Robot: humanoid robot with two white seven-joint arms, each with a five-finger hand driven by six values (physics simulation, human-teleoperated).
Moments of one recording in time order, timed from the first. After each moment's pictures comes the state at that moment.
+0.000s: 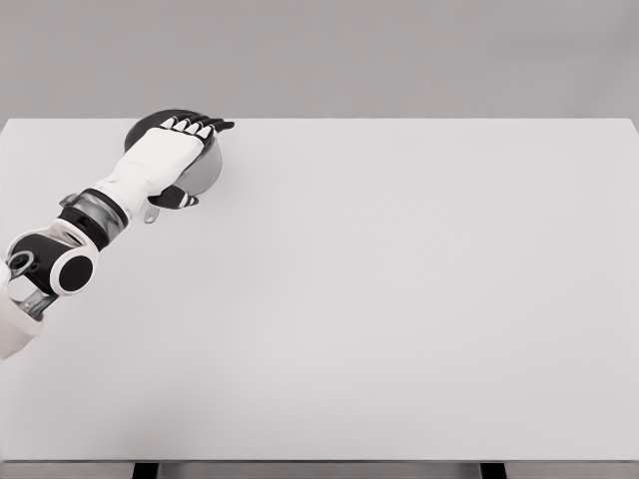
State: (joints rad) left arm -0.57 0.73 -0.78 -1.65 -0.46 0.16 -0.04; right arm -0.05 0.00 0.16 0.16 0.07 -0.30 0.19
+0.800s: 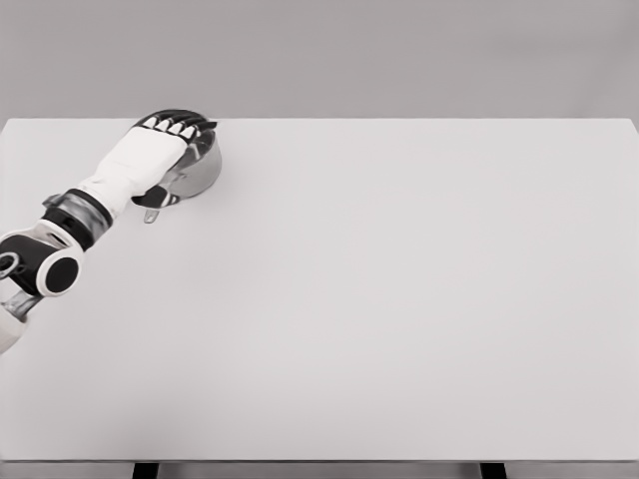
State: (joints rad) left arm -0.56 0.77 -0.77 -1.65 -0.50 0.16 -0.04; right arm -0.05 0.00 0.16 0.16 0.07 -0.30 0.19
